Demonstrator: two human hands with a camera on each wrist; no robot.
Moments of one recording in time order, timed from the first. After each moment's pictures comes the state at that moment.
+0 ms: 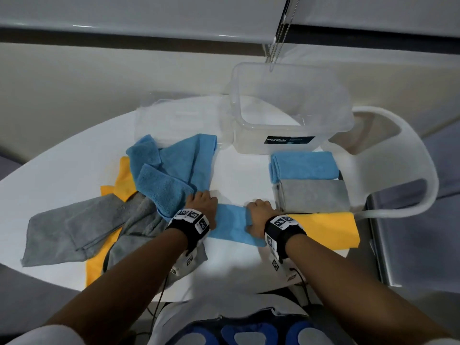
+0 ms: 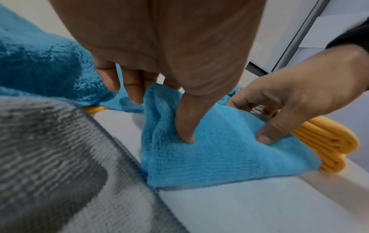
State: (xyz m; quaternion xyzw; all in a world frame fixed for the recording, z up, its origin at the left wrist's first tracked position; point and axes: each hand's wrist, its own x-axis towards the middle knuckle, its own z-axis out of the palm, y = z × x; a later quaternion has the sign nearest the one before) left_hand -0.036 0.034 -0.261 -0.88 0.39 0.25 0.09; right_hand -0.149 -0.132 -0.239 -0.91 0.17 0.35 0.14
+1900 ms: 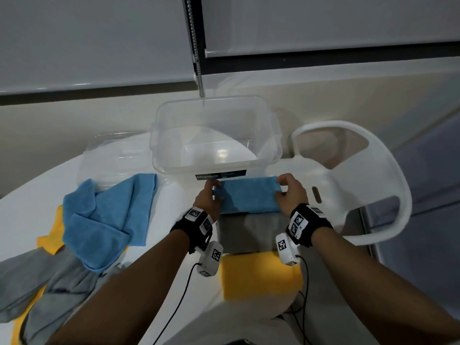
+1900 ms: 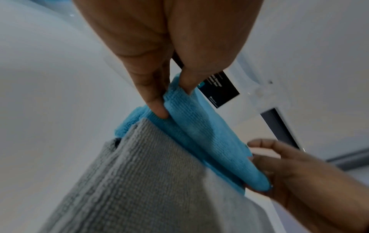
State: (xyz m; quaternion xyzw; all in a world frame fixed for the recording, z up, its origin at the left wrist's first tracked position) left_hand -0.052 -0.200 -0.209 -0.87 0.14 0.30 -0.36; right_hand -0.177 -0.407 -0.213 -0.82 0.39 -0.05 0.42
